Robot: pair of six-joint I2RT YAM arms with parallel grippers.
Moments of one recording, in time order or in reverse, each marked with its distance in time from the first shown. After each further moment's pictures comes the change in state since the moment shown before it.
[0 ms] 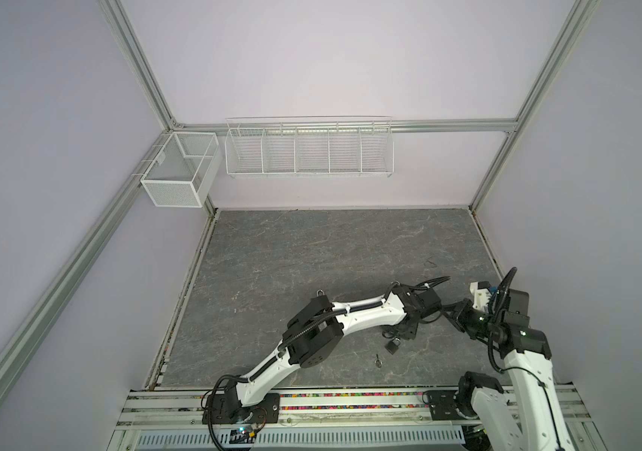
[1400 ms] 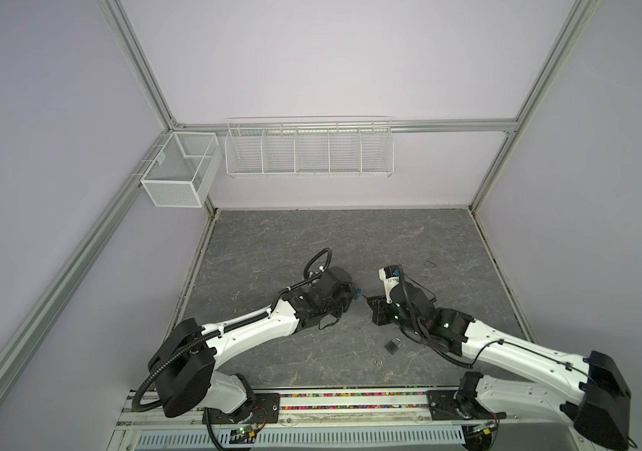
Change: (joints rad) left arm 0.299 -0.943 -1.064 0.823 -0.028 -0.957; right arm 1.188 0.400 0.124 0.577 0.829 0.138
